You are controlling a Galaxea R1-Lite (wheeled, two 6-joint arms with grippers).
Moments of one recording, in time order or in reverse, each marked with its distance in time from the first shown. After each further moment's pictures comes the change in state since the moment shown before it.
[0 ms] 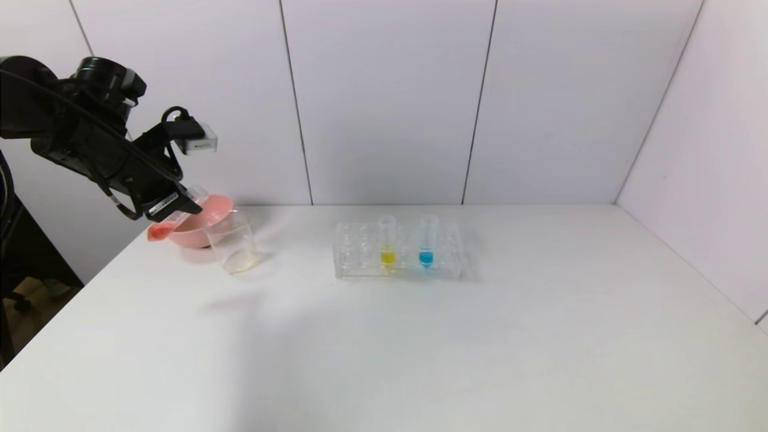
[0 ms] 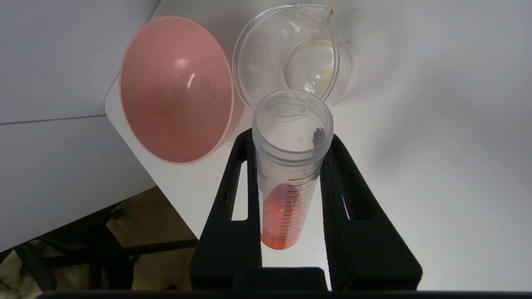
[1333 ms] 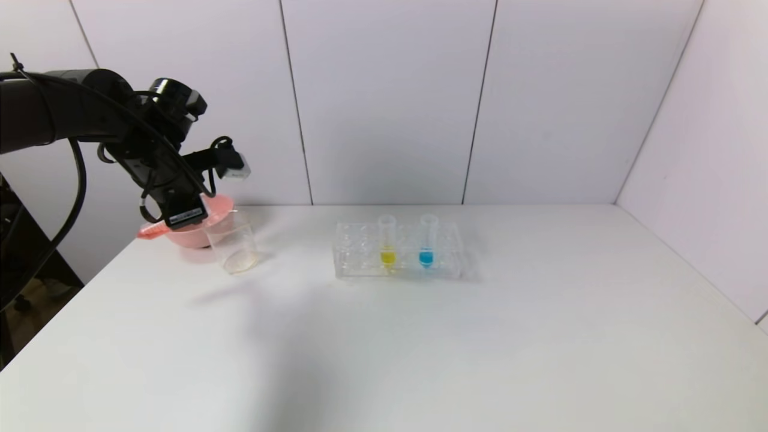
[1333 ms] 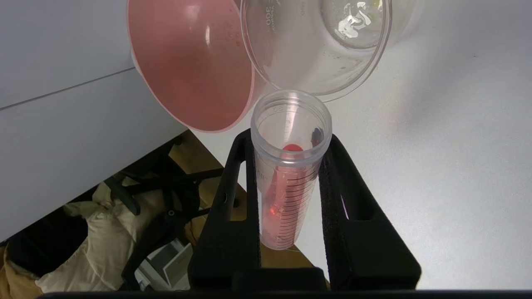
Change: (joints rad) left arm -0.120 0.144 -0.135 0.089 0.393 0.080; right arm 0.000 0.000 0.000 0.000 0.000 0.000
